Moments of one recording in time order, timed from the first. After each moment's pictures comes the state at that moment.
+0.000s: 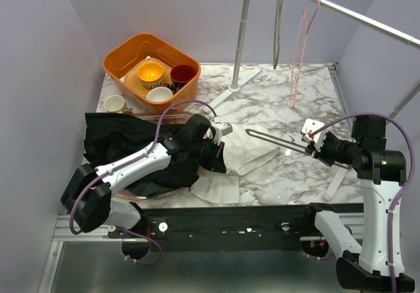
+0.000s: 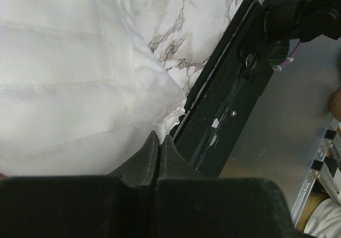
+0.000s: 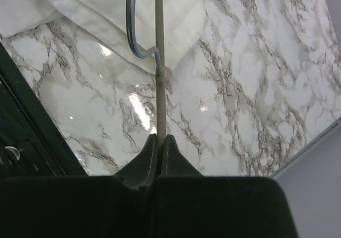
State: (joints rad) left arm -0.78 1.36 0.93 -0.37 0.56 -0.34; right arm -0.10 0.83 1.24 -1.31 -0.63 -1.12
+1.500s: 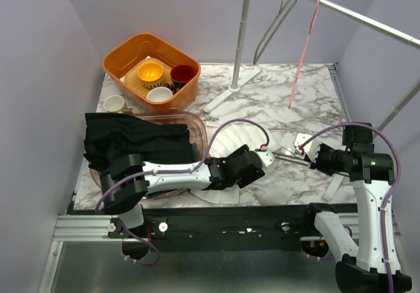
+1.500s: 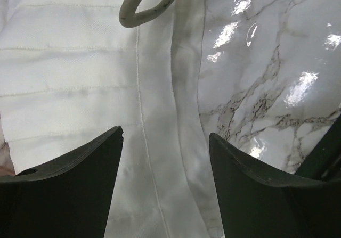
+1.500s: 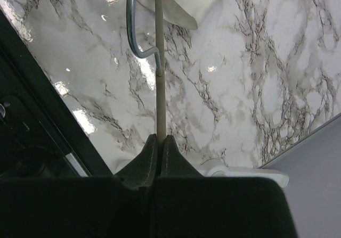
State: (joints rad) left arm -1.25 1.62 1.07 -0.23 -0.37 0.01; right arm -0.10 0.79 1.06 -1.34 -0.47 -1.25
